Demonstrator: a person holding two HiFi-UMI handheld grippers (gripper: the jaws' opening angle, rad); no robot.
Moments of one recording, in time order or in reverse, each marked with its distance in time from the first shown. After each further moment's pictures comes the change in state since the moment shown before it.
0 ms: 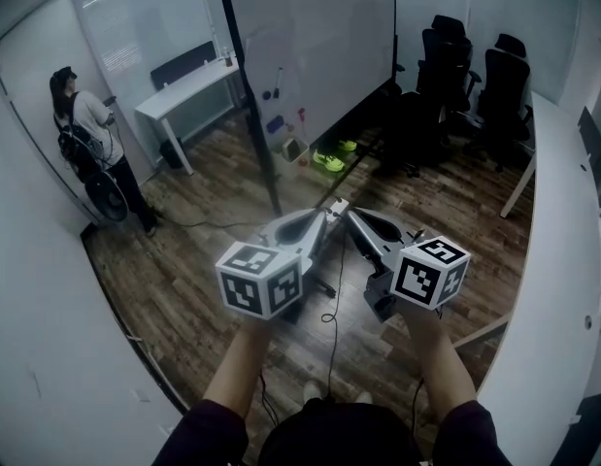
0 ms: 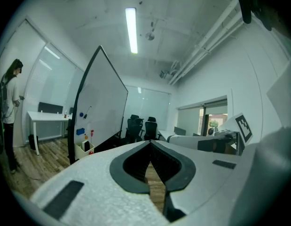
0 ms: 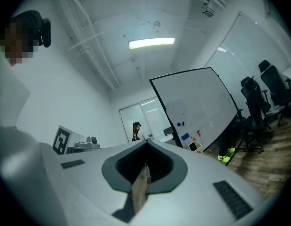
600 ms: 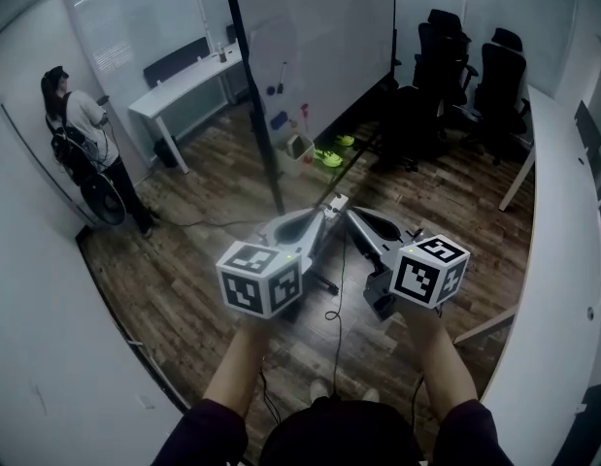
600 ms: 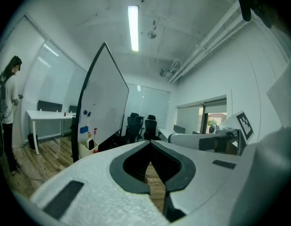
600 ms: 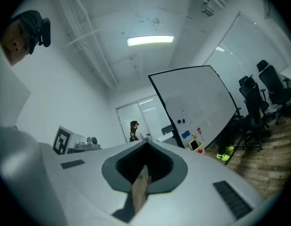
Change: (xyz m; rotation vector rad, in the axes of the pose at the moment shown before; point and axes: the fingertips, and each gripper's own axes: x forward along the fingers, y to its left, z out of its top) left arm -0.010 0.047 -0.010 -0.003 0.025 -0.018; right arm 0.042 0.006 -0.020 0.006 0.010 -0.032
